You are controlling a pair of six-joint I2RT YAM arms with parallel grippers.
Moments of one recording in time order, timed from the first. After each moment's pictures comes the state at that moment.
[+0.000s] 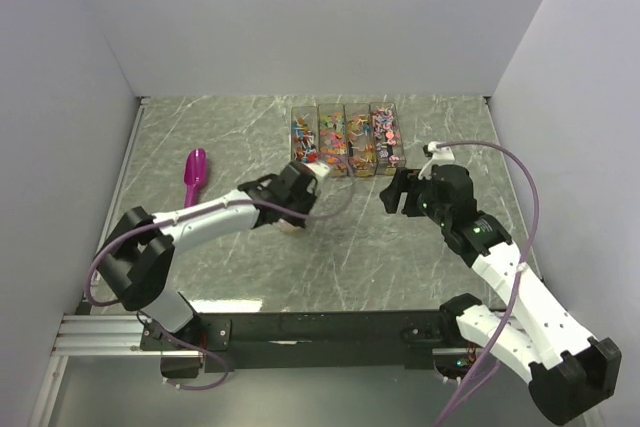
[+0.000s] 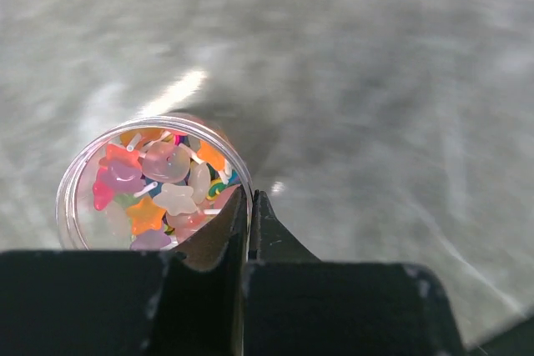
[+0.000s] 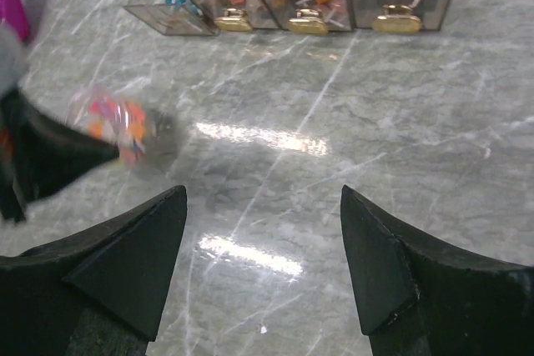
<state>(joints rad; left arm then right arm) -0.77 1.58 1.04 -0.36 -0.08 -0.18 0.39 0.86 0.75 -0.39 -0.02 0.38</state>
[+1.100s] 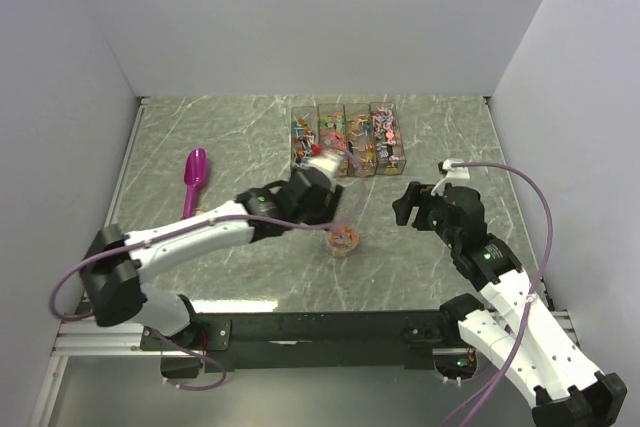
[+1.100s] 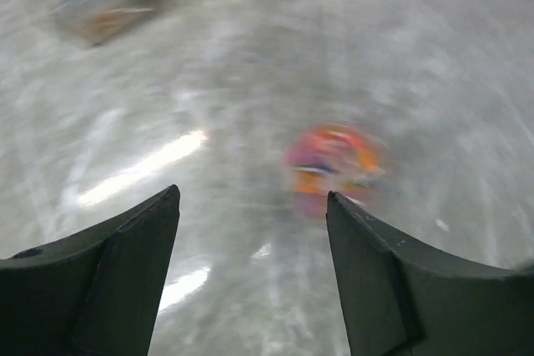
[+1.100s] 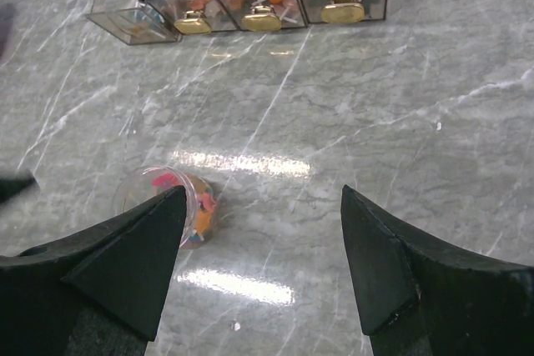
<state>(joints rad) -1.02 1.47 1.17 -0.44 -0.36 -0.38 0.39 0.66 0.62 -0.41 0.10 0.38</state>
